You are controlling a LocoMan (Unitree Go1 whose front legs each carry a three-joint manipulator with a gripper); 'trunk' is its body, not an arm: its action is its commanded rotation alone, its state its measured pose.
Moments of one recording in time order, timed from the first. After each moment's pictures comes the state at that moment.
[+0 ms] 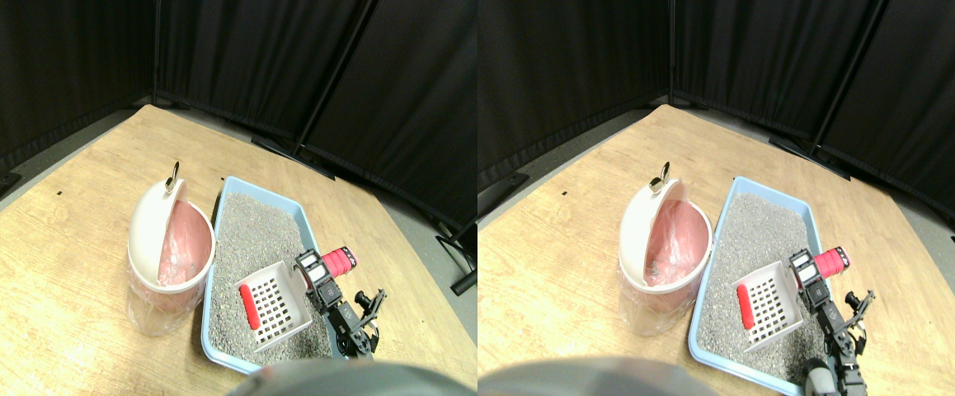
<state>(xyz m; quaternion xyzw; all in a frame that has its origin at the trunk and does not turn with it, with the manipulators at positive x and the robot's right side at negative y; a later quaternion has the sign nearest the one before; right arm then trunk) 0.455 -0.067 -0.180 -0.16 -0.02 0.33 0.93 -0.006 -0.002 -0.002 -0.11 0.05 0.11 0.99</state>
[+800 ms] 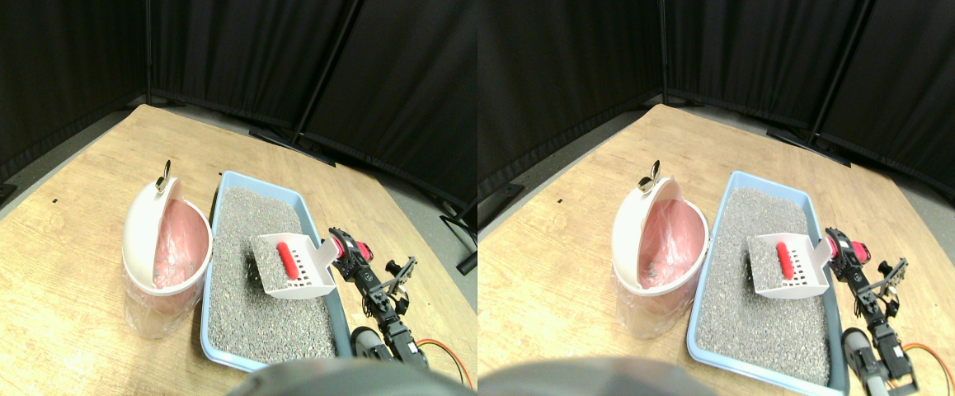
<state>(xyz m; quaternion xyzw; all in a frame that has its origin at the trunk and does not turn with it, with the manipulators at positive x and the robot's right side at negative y) 0.505 -0.160 -0.171 0.12 0.05 0.14 0.98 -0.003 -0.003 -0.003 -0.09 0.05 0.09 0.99</state>
